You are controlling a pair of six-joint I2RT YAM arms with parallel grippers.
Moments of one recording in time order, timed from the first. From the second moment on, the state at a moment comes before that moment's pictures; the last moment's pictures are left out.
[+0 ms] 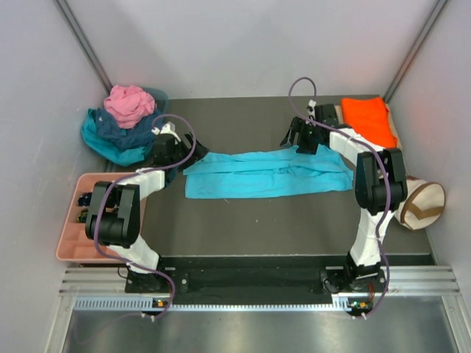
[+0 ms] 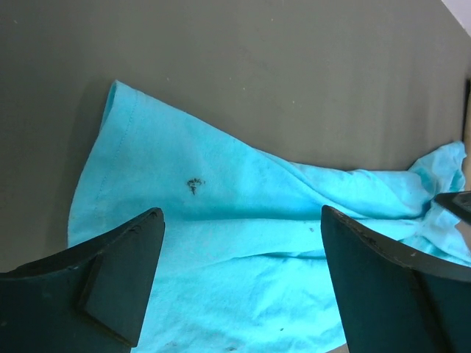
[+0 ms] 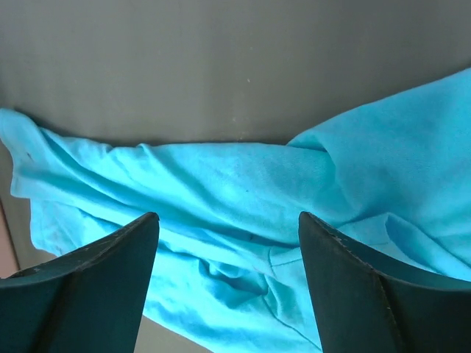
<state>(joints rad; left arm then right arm) -0.13 1.64 0.85 0.26 0.20 -0.68 0.18 1.96 1.42 -0.30 -0.36 0.46</state>
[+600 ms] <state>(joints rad) -0.13 1.64 0.85 0.26 0.19 -0.69 0.17 2.01 1.40 -0.29 -0.47 0.48</state>
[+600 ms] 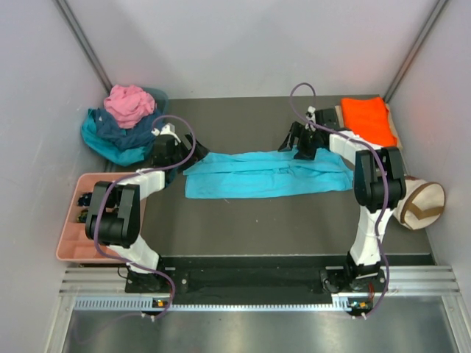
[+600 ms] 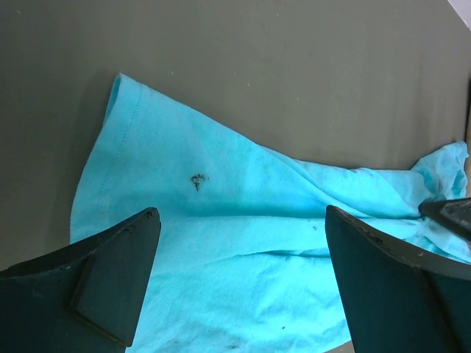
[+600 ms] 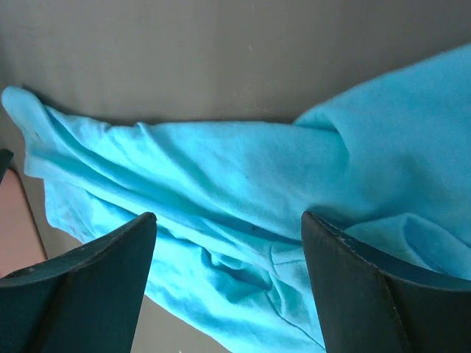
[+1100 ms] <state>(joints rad) -0.13 1.65 0.82 0.27 0.20 -0.71 0.17 1.85 1.16 -0.30 -0.45 0.48</state>
